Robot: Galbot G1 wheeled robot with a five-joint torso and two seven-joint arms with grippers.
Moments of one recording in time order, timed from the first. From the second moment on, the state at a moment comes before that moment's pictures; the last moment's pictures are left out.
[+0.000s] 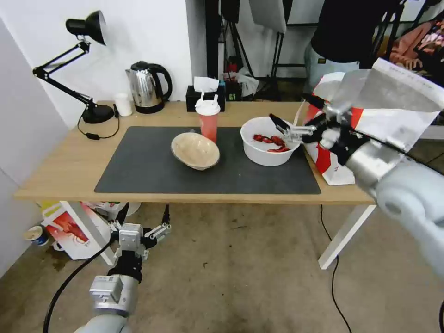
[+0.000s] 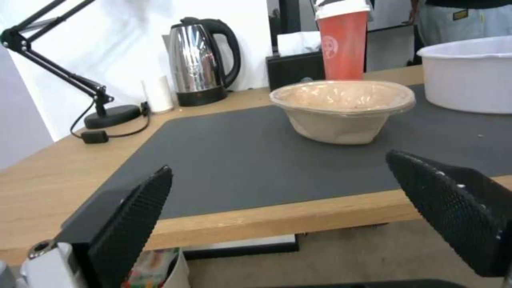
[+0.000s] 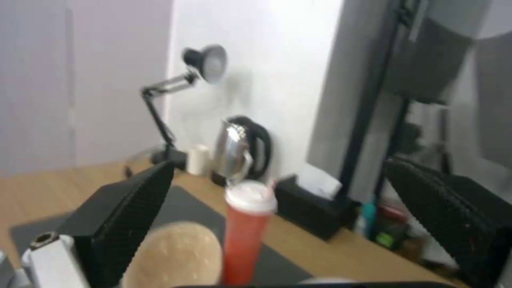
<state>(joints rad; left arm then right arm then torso) 1.80 -1.50 -0.55 -2.30 0.00 0.00 0.00 -0.66 0.59 0.22 2.06 0.95 -0.25 -0.17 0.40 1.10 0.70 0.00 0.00</state>
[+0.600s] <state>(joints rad) 1.80 -1.50 -0.55 -2.30 0.00 0.00 0.00 -0.11 0.73 -0.26 1.64 0.87 -0.32 -0.51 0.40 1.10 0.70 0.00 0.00</state>
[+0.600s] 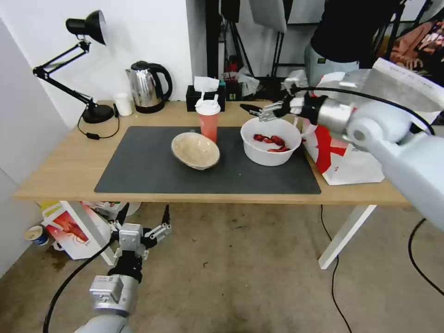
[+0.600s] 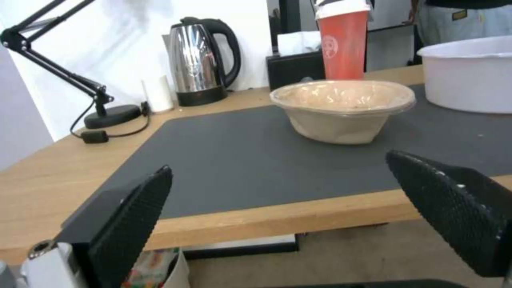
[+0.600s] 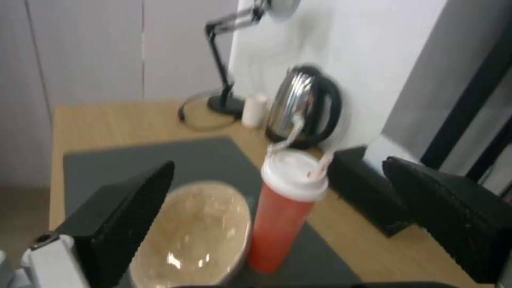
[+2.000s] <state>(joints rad) 1.80 -1.50 -0.55 -2.30 0.00 0.00 0.00 0.27 0.85 -0.69 1.19 0.60 -0.30 -0.97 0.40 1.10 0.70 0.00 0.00</state>
